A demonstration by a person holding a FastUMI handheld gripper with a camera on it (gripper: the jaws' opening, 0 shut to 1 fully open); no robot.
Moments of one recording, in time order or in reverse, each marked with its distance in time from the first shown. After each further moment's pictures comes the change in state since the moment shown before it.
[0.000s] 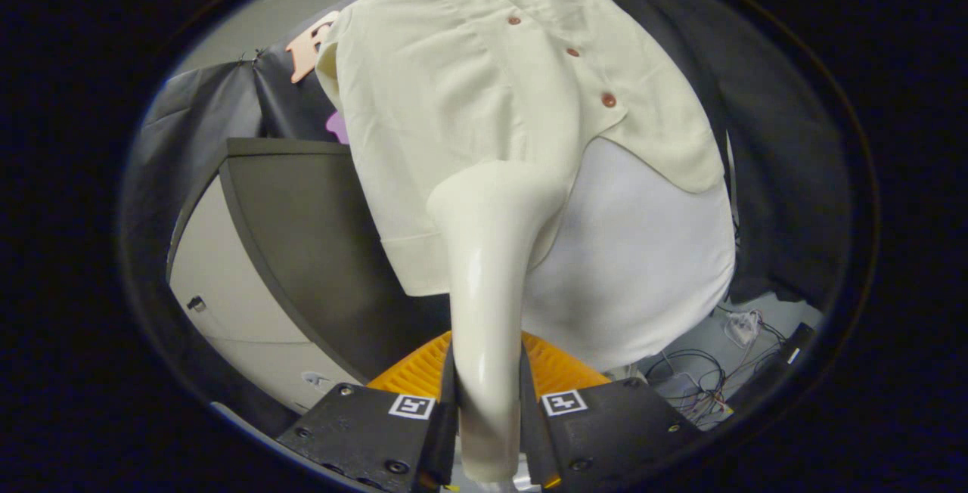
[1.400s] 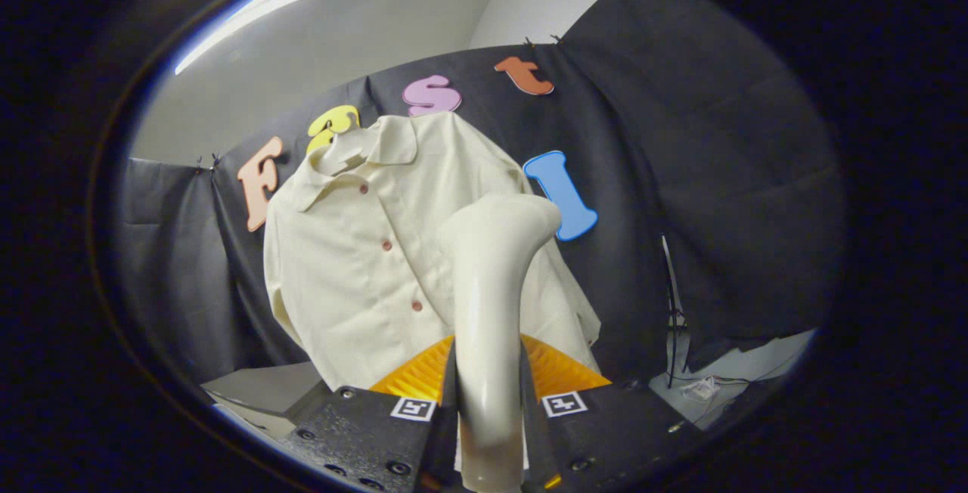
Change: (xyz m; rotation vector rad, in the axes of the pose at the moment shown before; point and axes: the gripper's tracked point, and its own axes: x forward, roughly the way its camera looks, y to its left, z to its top) arm -0.123 -0.112 0.343 0.087 -0.456 -0.173
